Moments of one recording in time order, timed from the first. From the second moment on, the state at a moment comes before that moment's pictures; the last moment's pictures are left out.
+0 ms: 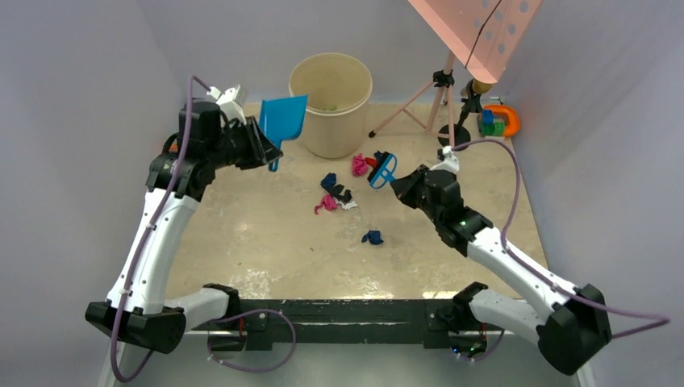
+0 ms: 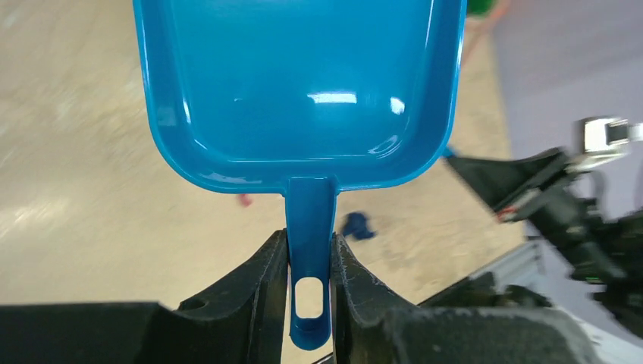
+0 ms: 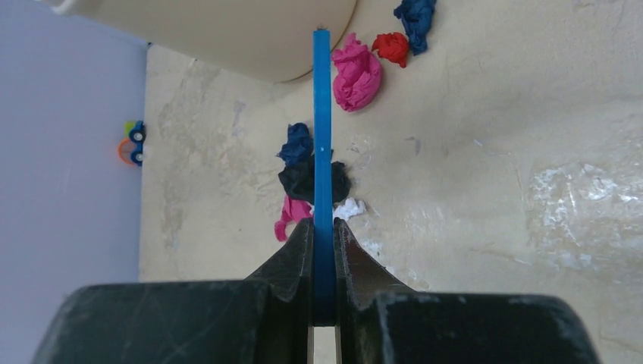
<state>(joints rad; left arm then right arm) -0.22 1.18 1.48 -0.77 0.39 -0.48 0.55 0.96 0.66 -0.07 0.21 0.87</state>
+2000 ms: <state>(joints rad) -0.22 1.02 1.10 -0.91 -0.06 -0.41 0.46 1.57 1.08 0.07 -0.41 0.86</state>
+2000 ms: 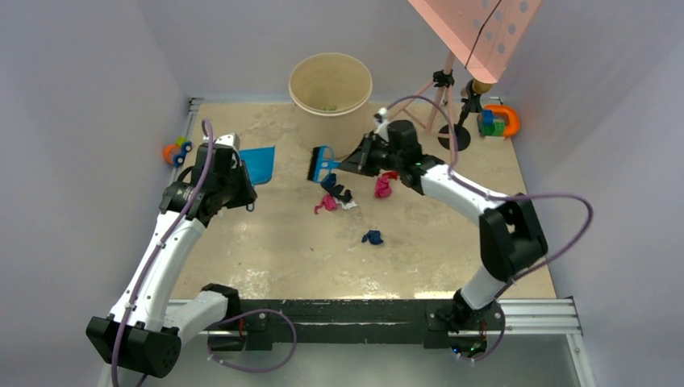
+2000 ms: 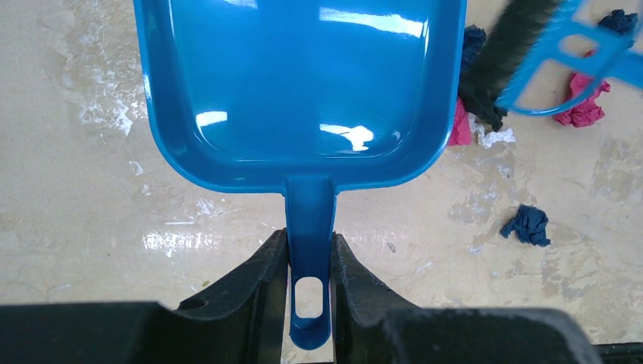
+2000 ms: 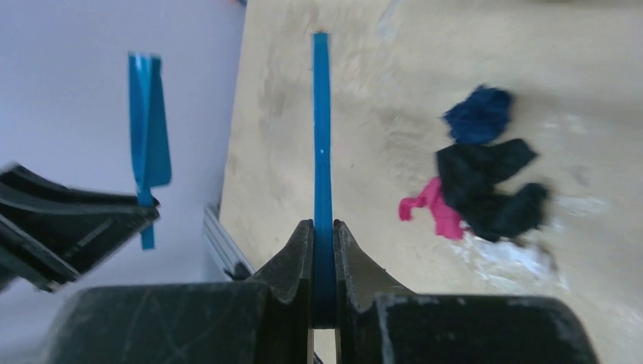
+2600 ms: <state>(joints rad) -0.22 1.02 1.10 -0.91 -0.06 -0.41 0.62 1.88 1.47 -0.59 -0.11 0.78</state>
